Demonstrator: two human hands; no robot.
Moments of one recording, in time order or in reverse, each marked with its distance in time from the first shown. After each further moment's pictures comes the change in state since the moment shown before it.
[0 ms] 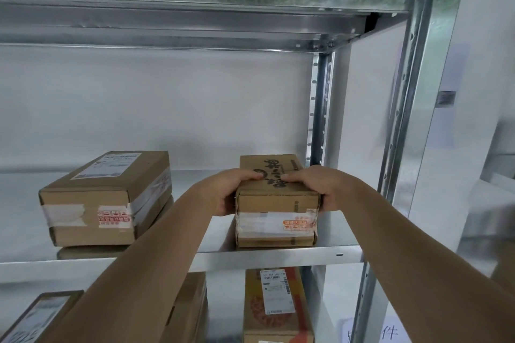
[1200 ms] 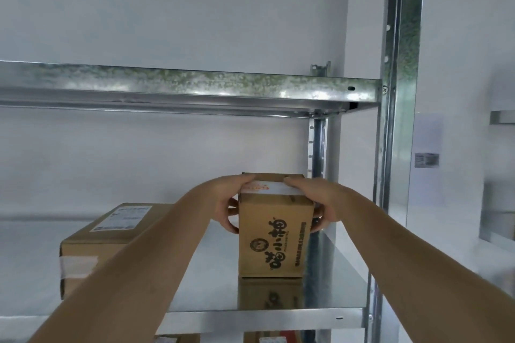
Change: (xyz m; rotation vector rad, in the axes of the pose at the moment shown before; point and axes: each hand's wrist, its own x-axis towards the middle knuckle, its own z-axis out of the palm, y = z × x) left_hand -0.039 0.091 -0.002 0.089 0.118 0.013; right_hand -0.060 -0.080 -0.012 -0.045 0.128 -0.072
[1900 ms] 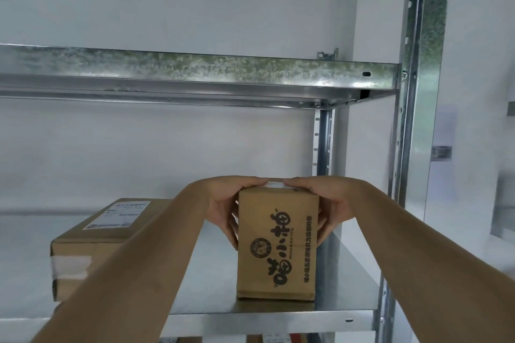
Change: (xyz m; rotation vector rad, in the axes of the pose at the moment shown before) left_hand 0.019 -0.005 -0.017 0.178 -0.286 -0.110; right_hand 0.024 -0.001 -0.010 -0.060 -0.261 0.195
